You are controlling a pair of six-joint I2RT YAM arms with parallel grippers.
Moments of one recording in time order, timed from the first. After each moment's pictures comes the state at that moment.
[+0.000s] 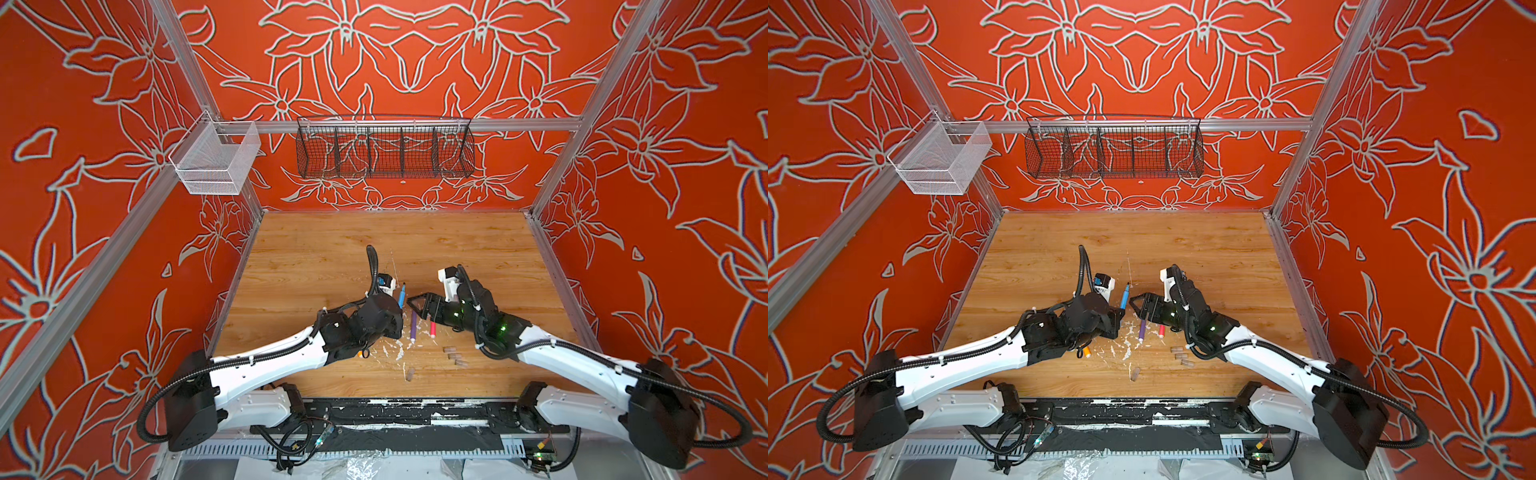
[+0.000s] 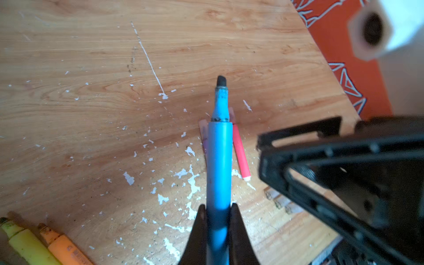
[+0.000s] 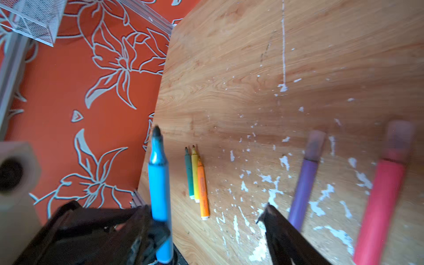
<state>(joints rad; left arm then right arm) -0.97 1.16 0.81 -0.33 -0.26 -0.64 0.75 1.16 0.61 0.12 -0.20 0.97</state>
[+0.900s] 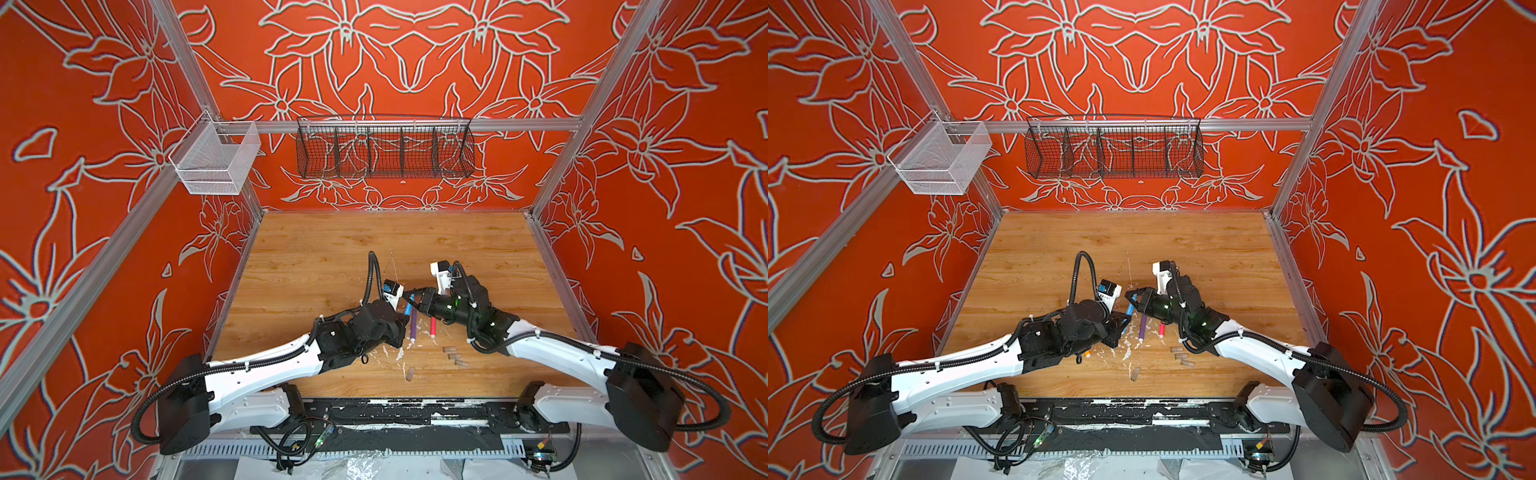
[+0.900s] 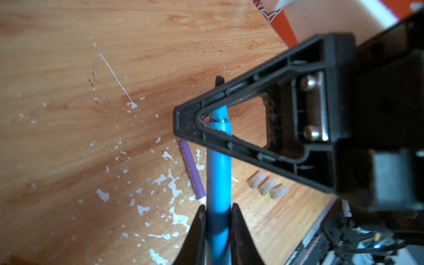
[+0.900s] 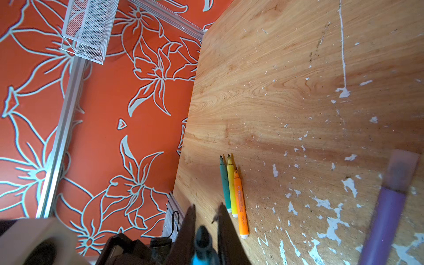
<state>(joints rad) -1.00 1.14 0.75 -0.20 -0.21 -0.56 0.76 1.24 0.63 0.31 -0.27 1.09</state>
